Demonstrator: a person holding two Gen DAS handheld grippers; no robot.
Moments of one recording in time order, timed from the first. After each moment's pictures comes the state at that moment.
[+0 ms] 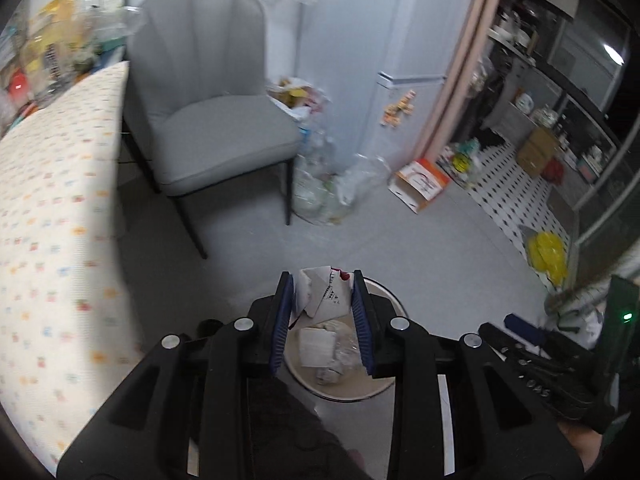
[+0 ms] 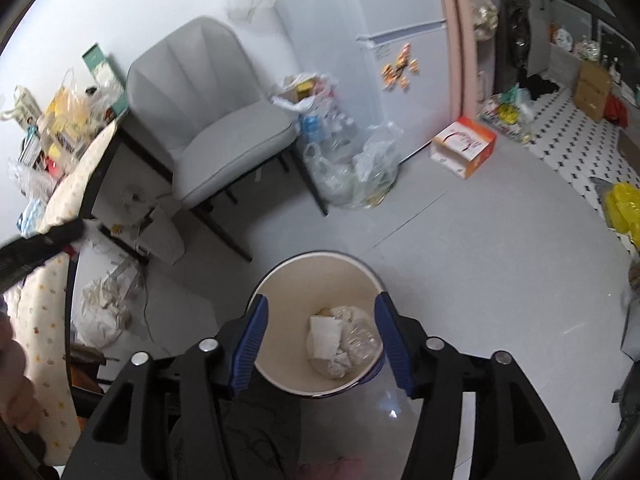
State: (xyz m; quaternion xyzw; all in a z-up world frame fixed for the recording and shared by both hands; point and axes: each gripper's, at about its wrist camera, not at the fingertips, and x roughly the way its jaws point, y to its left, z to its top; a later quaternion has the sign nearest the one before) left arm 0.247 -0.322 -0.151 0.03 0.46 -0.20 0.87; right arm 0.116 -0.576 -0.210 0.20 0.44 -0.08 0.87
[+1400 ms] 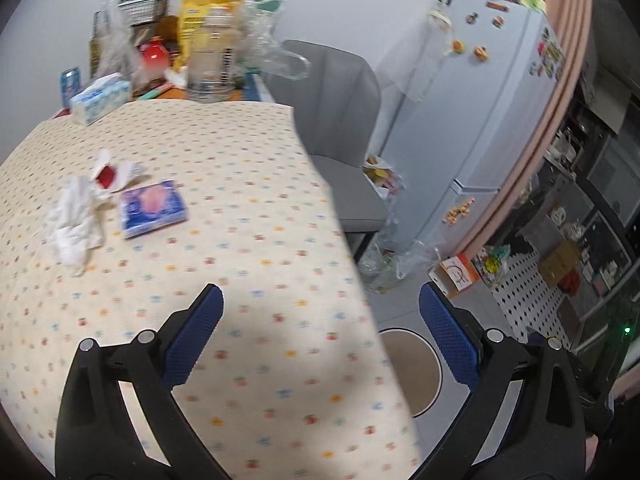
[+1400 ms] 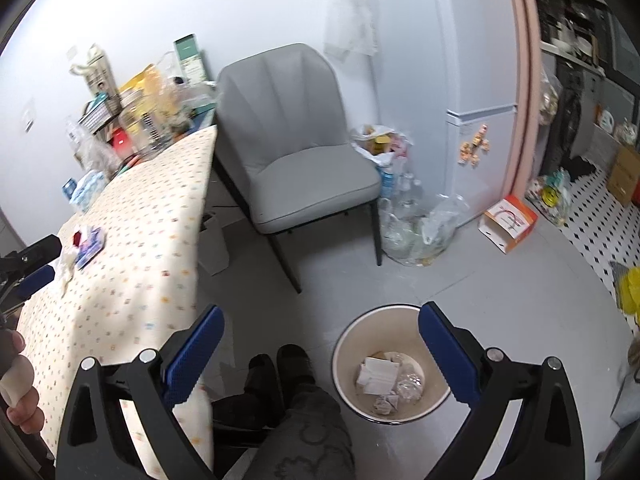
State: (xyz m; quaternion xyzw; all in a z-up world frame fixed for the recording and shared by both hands) left arm 0.195 -0.088 -0.068 -0.11 0.36 -0.08 0.92; right arm 0.139 -0.404 -0.095 0.11 0.39 0.01 0.92
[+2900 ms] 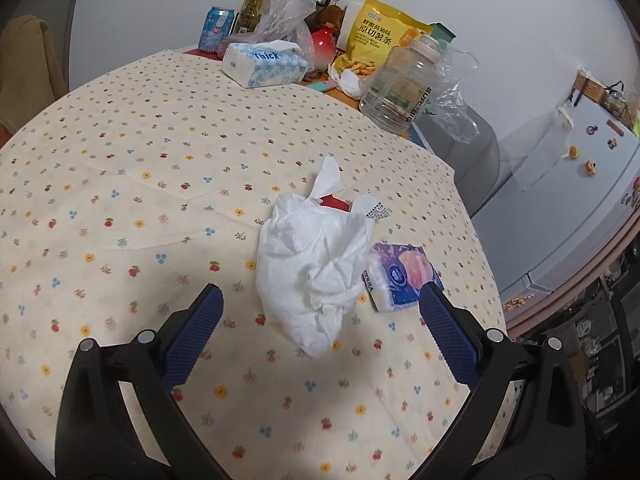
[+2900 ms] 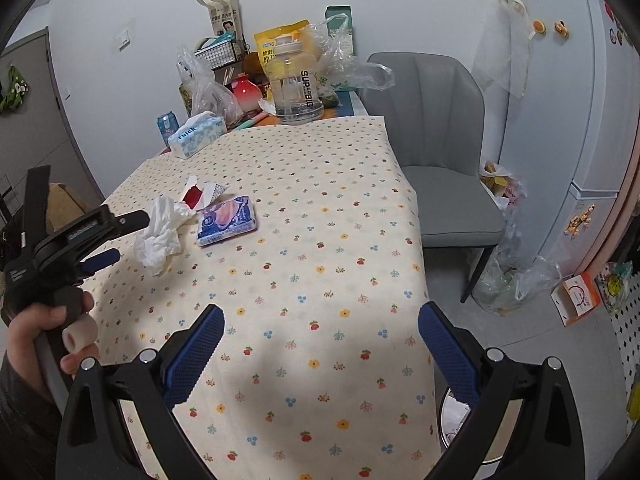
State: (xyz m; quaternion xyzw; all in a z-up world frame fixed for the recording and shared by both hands) left arm 0.235 0.130 -0.112 -0.25 0.35 0.06 0.90; right arm 0.182 -0.192 -0.061 0.01 0.38 0.16 0.91
